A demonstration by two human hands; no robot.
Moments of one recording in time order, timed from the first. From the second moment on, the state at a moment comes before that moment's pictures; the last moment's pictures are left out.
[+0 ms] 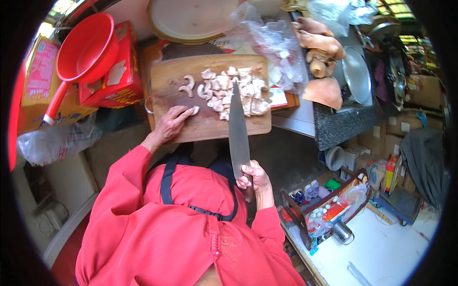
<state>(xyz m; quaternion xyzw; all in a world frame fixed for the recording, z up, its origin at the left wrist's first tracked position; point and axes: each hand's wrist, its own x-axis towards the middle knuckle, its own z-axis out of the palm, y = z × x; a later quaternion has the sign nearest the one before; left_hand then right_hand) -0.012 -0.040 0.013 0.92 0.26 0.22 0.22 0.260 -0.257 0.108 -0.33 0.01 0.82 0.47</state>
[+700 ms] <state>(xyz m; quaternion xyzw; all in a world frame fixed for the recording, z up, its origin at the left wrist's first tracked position) -0.006 -0.042 0.008 0.92 0.26 0.25 0.16 0.499 -0.336 0.233 -0.93 -0.36 -0.05 -0.09</state>
